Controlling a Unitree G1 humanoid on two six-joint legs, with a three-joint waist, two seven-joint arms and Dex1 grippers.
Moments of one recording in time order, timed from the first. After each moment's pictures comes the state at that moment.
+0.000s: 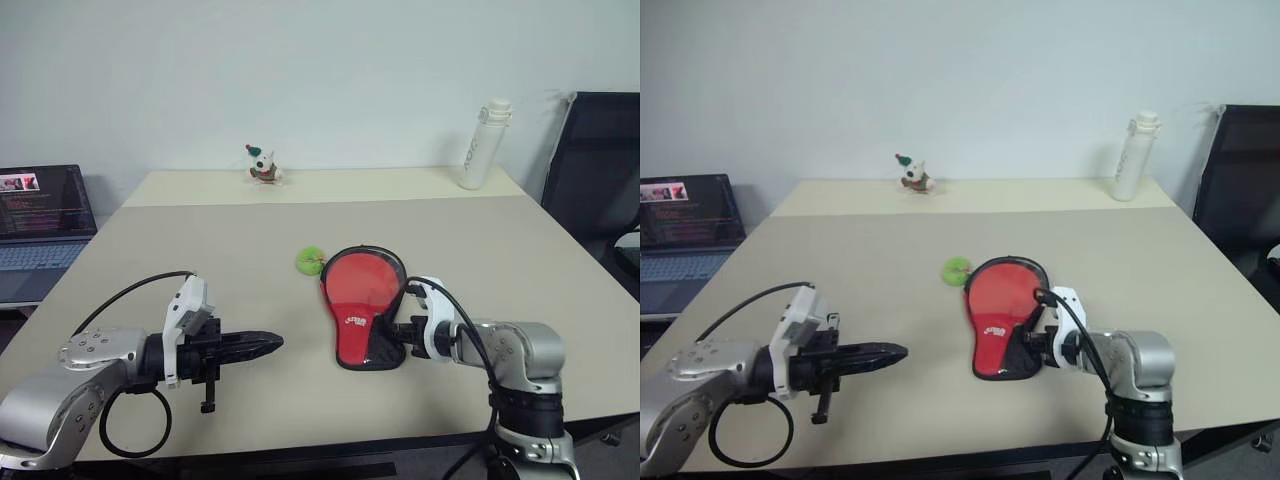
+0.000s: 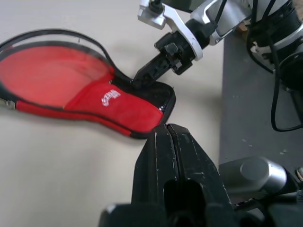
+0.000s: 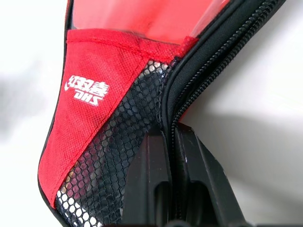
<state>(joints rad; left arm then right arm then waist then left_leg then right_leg) -0.11 0.89 0.26 -0.44 -0.76 0.68 -1.12 -0.52 -0.16 -0.18 -0.32 0.44 1.58 0.28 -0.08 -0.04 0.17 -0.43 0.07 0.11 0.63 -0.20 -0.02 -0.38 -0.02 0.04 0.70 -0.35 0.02</state>
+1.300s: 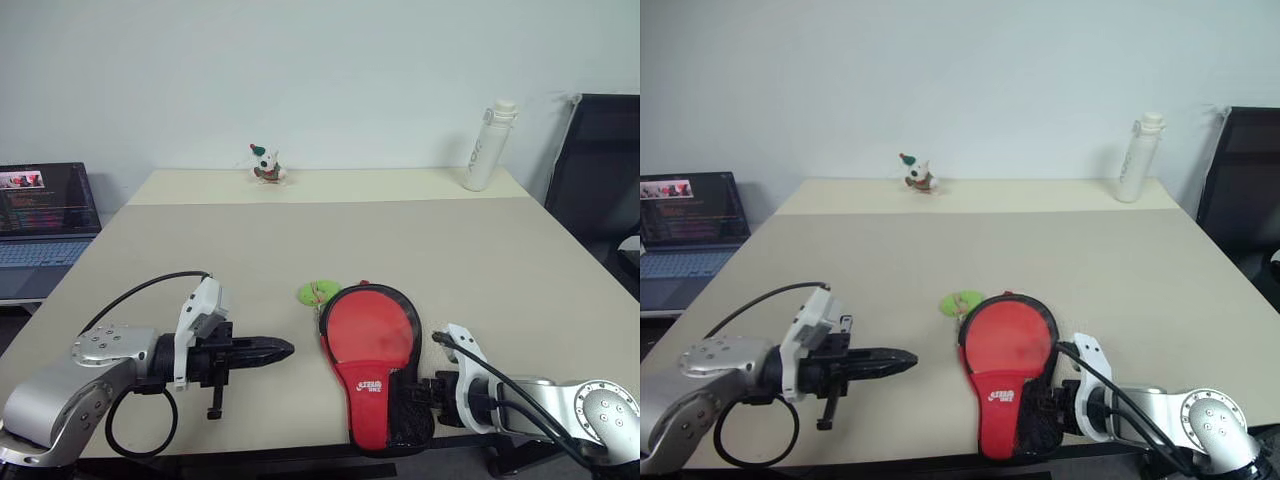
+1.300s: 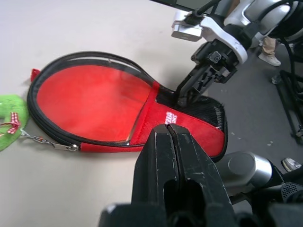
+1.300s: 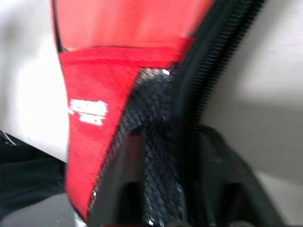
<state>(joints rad) -0.15 0.91 0.20 -0.46 -0.78 0.69 -1.10 -0.21 -0.71 0.14 -0.44 1.95 1.02 -0.74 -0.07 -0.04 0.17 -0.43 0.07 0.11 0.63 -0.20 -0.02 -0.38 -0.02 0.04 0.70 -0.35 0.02</state>
